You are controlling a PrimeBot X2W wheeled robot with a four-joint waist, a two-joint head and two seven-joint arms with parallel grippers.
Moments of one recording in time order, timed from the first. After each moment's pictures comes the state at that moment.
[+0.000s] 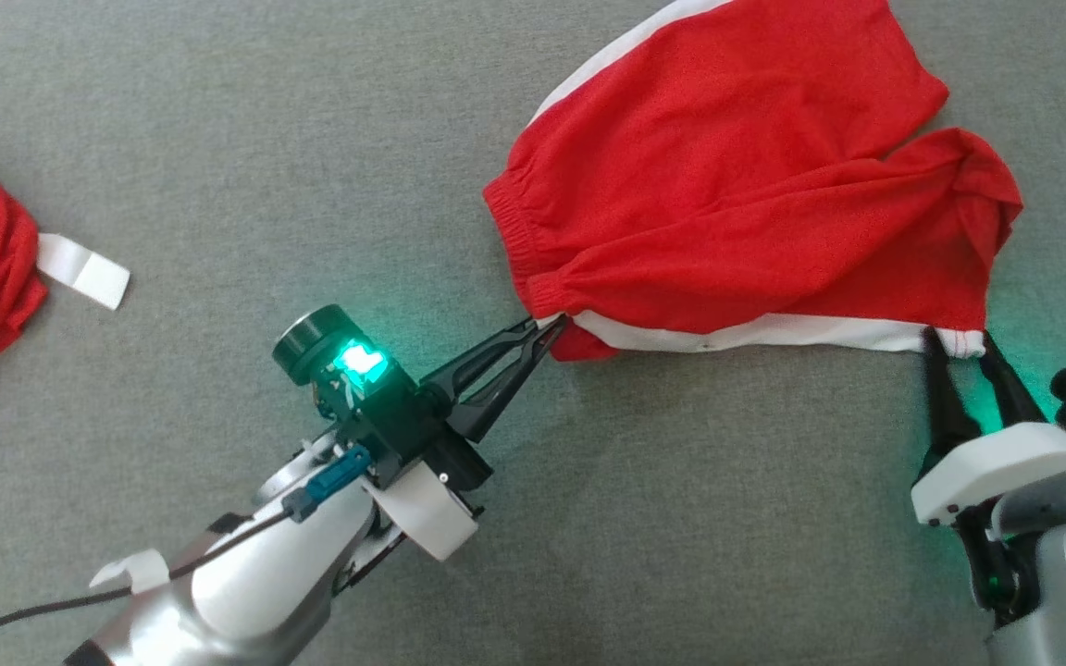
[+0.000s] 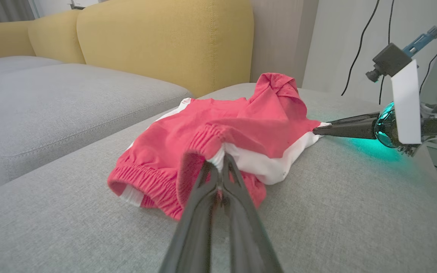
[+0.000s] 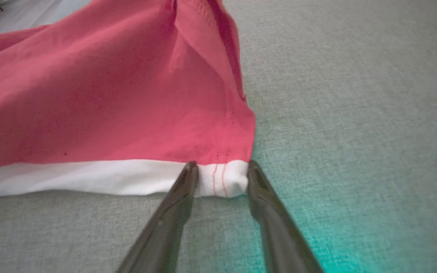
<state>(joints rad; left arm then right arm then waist) -0.59 0.35 -0.94 0.23 -0.36 -0.09 -0.26 -0.13 -0.08 -0.12 0.23 0.21 0.13 0.10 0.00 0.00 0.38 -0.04</state>
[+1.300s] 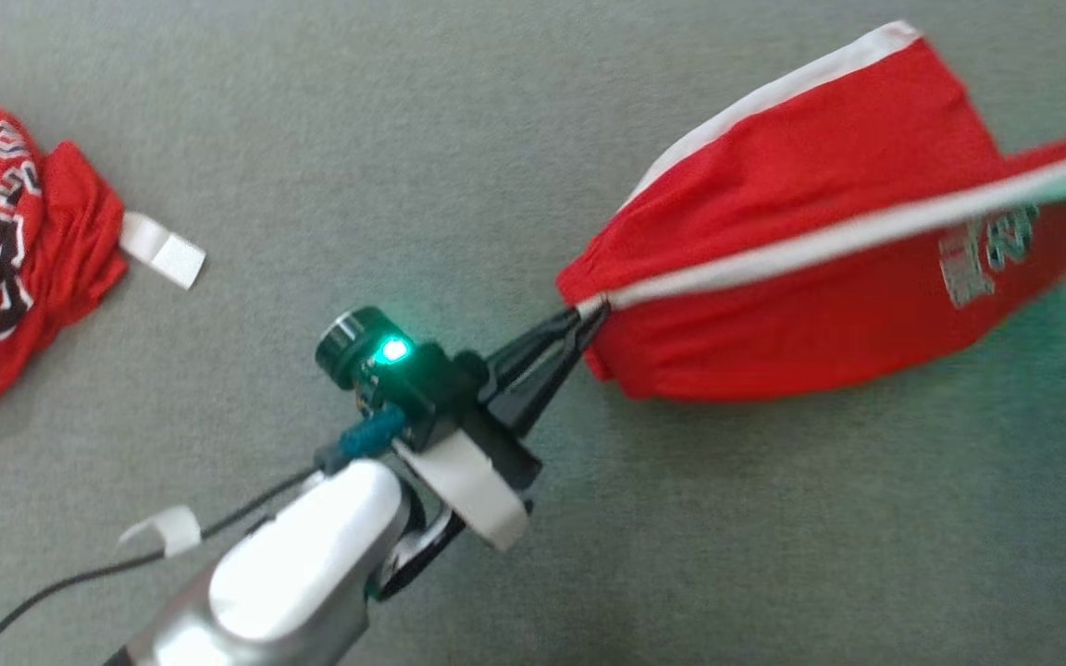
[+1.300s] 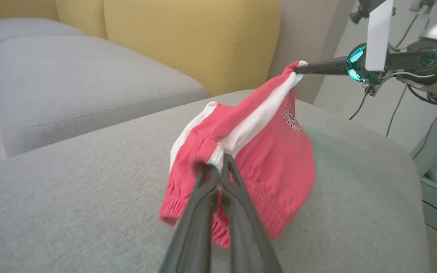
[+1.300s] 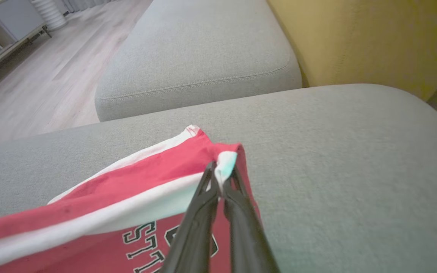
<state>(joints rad) -0.54 0.31 -0.90 0.08 -0.49 -0.08 -0.05 -0.29 -0.28 -0.25 -0.04 0.43 0.13 0.55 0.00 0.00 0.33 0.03</state>
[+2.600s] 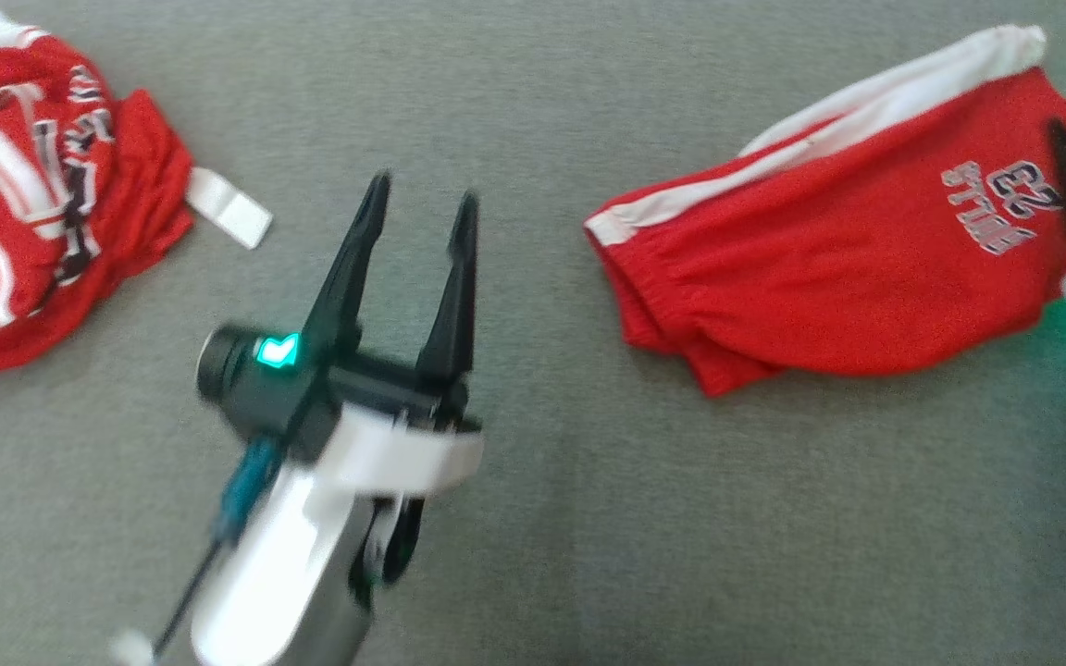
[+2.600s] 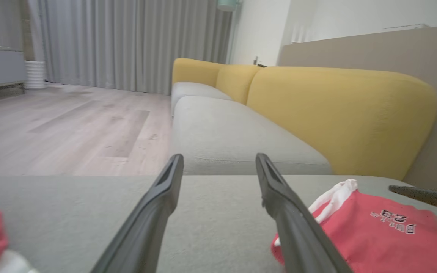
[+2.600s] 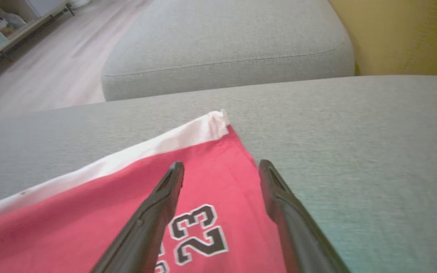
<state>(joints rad) -0.40 0.14 -0.54 0.07 -0.40 0.13 -0.26 -0.53 -0.45 0.06 0.45 0.55 0.13 0.23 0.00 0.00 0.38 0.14</state>
